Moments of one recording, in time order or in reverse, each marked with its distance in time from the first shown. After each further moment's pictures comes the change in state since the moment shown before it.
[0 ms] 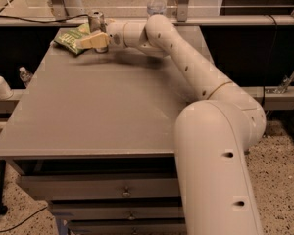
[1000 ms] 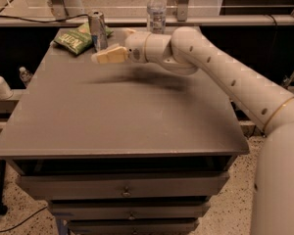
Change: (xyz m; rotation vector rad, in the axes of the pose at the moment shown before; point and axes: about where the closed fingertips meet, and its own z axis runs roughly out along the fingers) arm 0.001 0.063 -0.099 0.034 0.008 -0.012
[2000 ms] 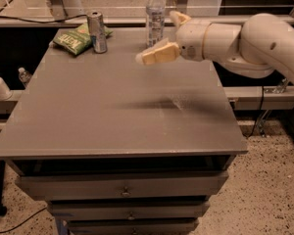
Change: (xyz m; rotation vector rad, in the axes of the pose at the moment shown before) arm -0.053 0.028 -0.164 0.121 0.053 -0.203
